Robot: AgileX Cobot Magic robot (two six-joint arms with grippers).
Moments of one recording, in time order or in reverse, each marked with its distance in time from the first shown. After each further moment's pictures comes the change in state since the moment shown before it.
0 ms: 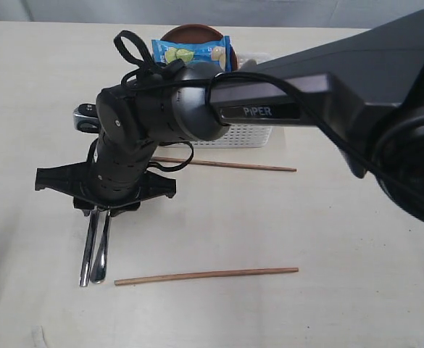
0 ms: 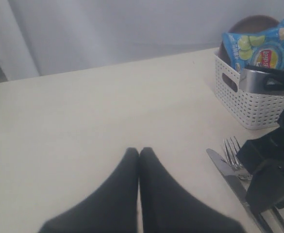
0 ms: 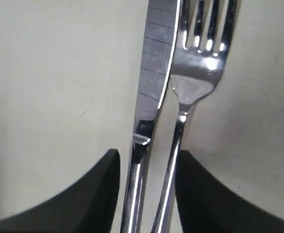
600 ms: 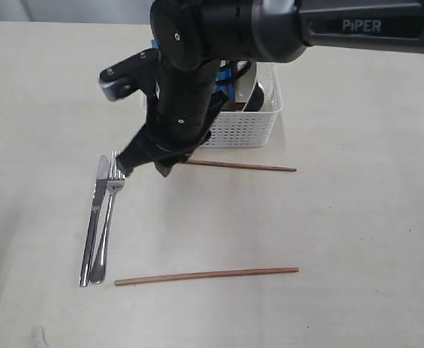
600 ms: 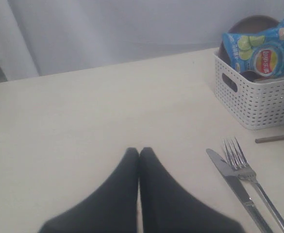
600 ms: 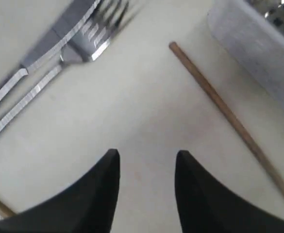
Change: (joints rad) left arm 0.000 0.000 0.000 0.000 0.000 0.000; right arm -0.147 -0.159 0.000 -0.226 0.321 -0.634
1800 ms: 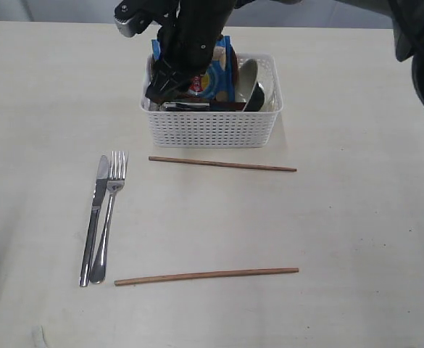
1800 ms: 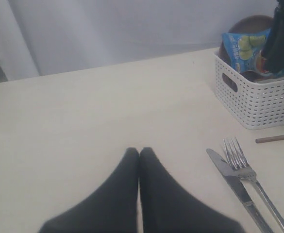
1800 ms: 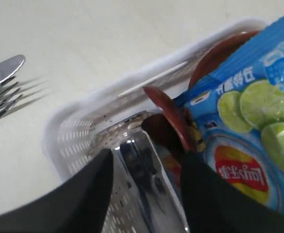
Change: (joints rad) left arm 0.000 0.000 0.000 0.000 0.000 0.000; right arm -0.197 0.173 -0.359 0.082 0.003 -0.521
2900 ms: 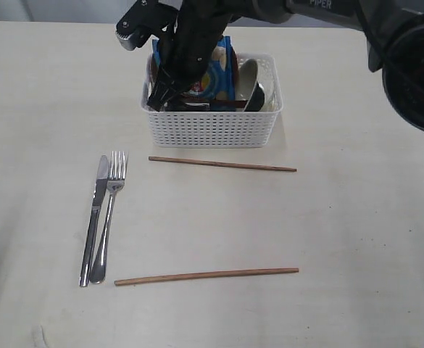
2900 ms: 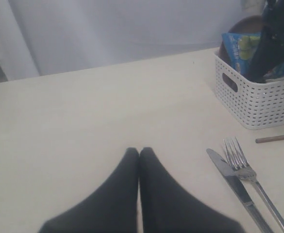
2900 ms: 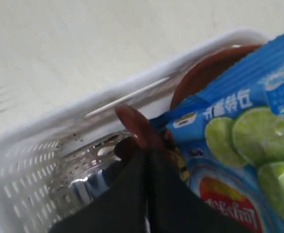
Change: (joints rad) left arm 0.000 0.000 0.000 0.000 0.000 0.000; right arm 0.002 0.067 -0.007 -0.033 -0.102 -0.018
